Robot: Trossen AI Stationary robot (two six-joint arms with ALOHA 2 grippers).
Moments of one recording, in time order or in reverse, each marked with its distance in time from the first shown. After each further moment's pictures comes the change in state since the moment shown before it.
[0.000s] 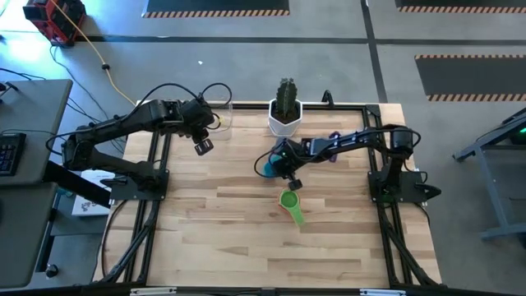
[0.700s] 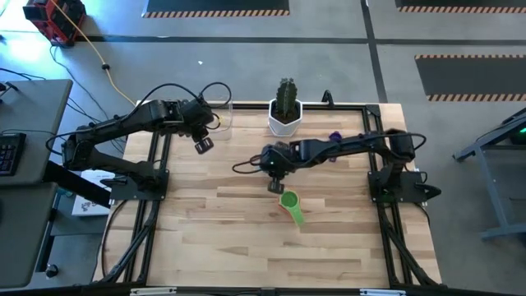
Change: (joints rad) left arm 0.000 0.000 0.000 0.000 -0.043 -0.019; right arm 0.153 -0.002 0.353 -0.411 0.319 0.672
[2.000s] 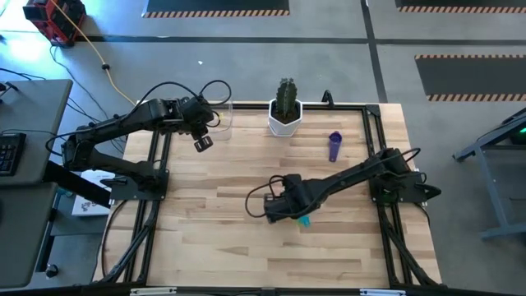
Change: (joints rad) left arm 0.021 0.000 -0.001 0.020 -0.028 0.079; right arm 0.362 0.122 0.332 -0.626 0.227 1.735
